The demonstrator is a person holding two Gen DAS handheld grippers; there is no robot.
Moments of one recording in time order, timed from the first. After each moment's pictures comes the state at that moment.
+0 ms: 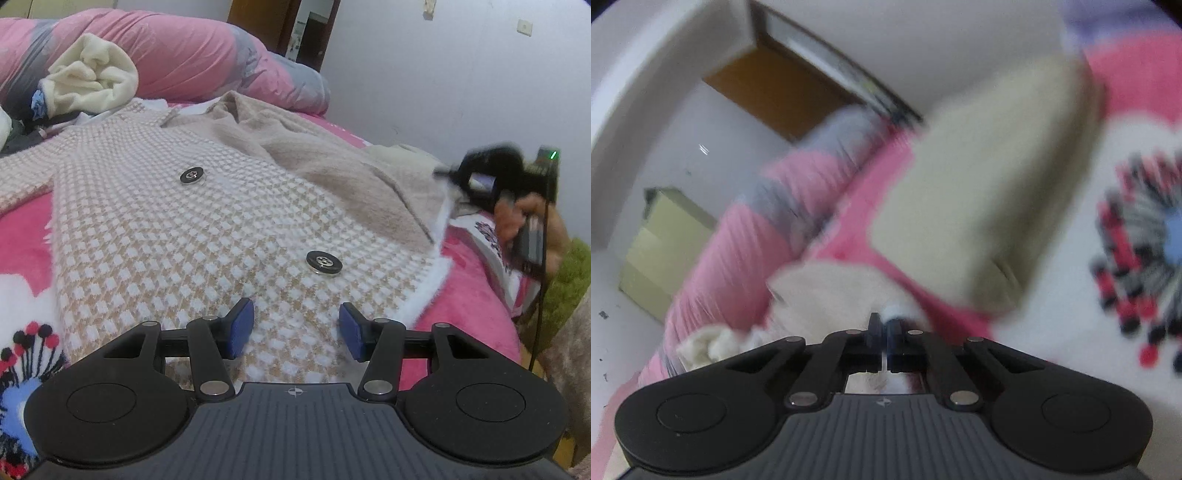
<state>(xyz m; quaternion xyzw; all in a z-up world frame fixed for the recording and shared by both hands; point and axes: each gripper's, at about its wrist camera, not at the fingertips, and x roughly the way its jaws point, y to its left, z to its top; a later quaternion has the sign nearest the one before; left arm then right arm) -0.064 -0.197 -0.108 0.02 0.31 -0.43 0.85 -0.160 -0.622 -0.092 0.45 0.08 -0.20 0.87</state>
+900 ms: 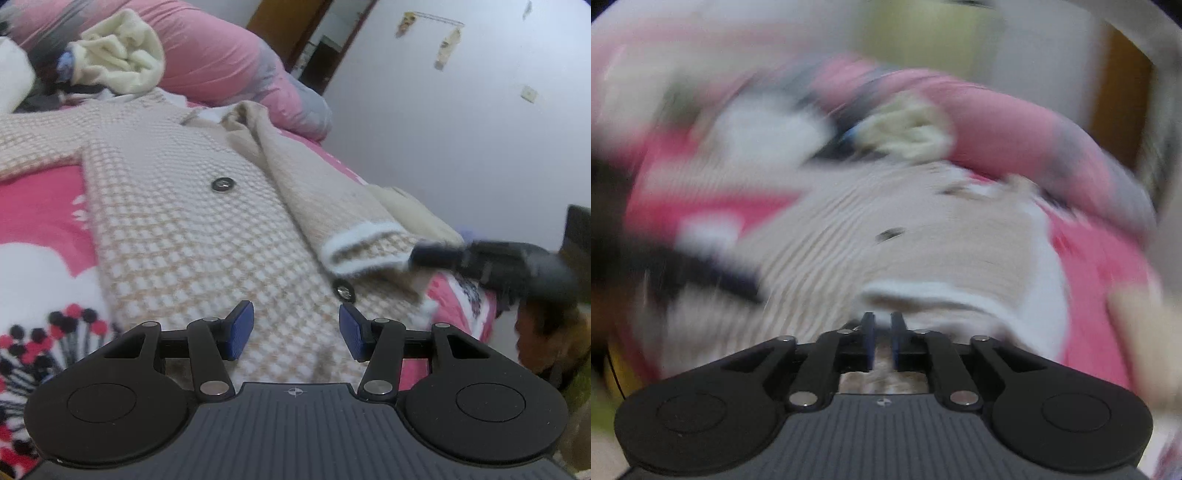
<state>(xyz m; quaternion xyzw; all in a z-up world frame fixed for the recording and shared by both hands) -0.034 -0.147 -0.104 -0.08 0.32 -0.46 0.82 -0.174 -0.400 -0.043 0.01 0.26 0.03 0.96</state>
